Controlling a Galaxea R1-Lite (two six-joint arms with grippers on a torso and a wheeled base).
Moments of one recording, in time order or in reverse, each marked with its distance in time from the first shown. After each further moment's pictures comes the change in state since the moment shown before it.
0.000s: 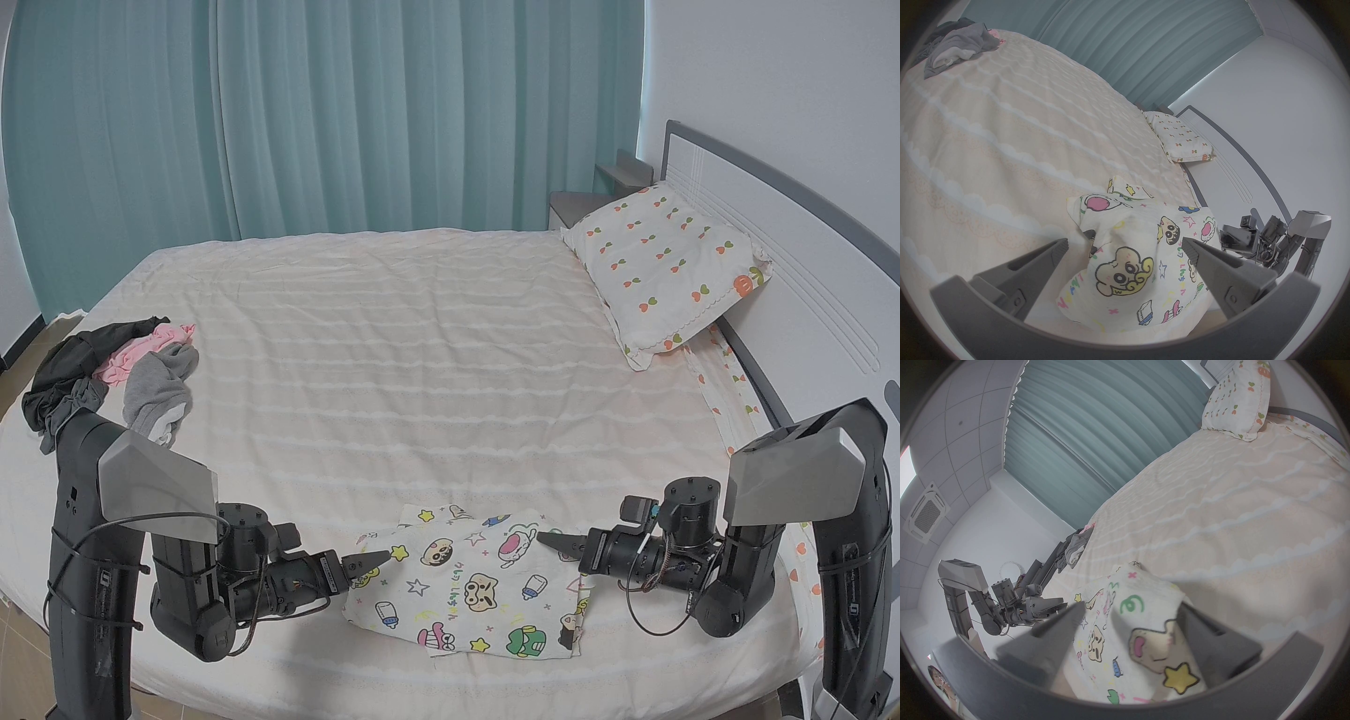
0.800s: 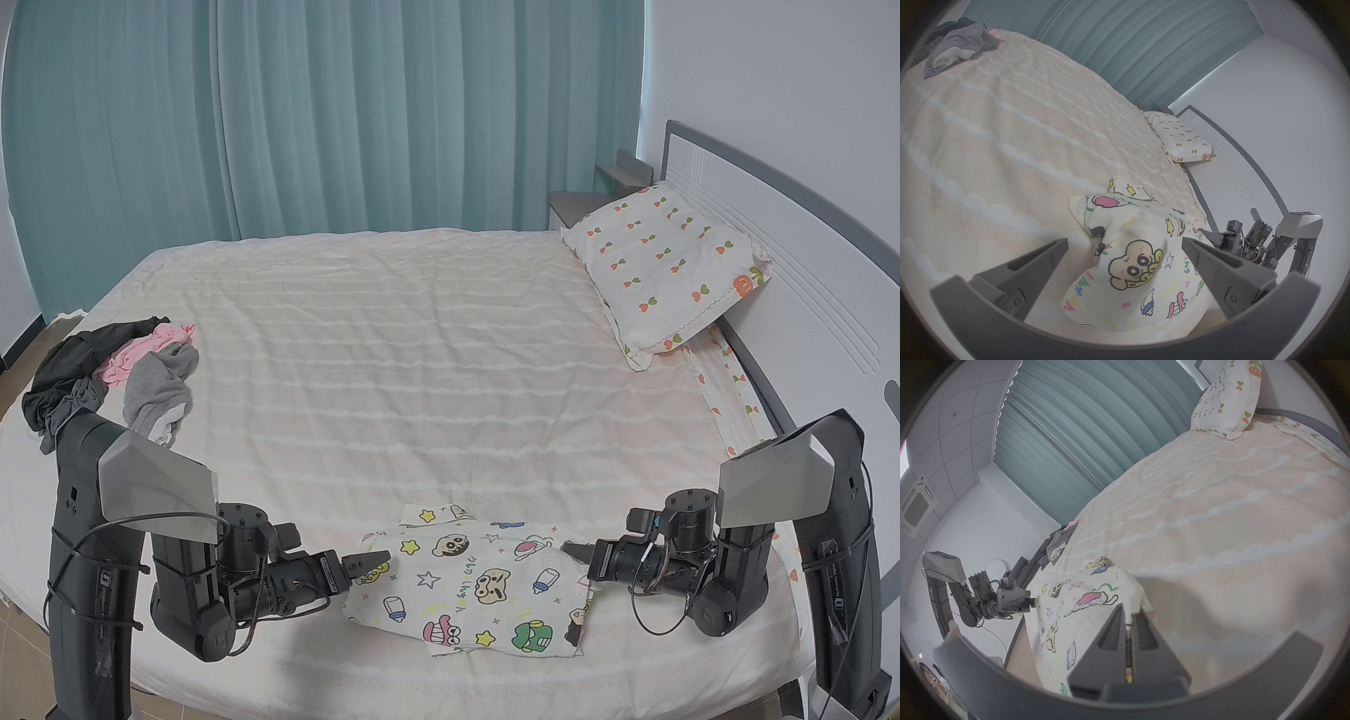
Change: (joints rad) left arm 0.000 0.000 0.000 0.000 0.000 0.000; right arm -0.058 0.116 -0.042 0.000 -0.003 -0.090
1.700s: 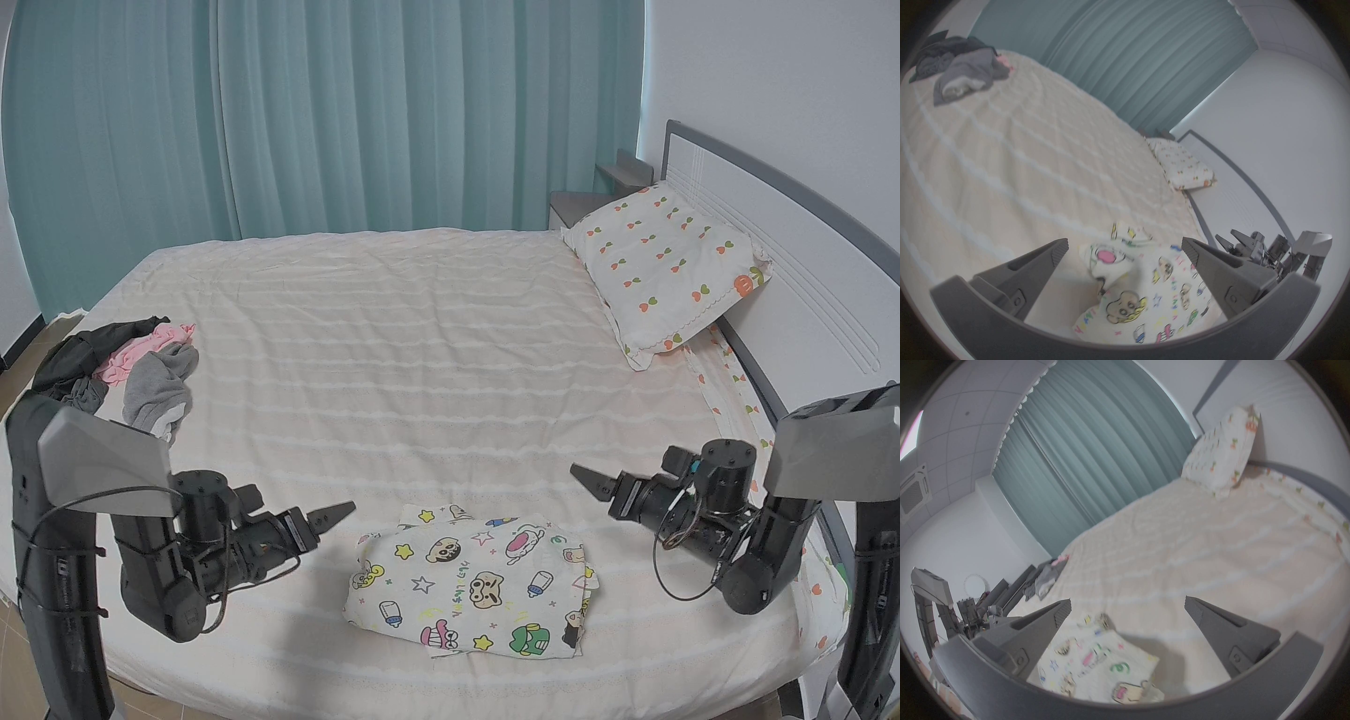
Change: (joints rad) left arm 0.091 -0.208 0.032 0.000 0.068 -0.013; right arm 0.020 -0.346 0.080 0.001 -0.283 -0.020
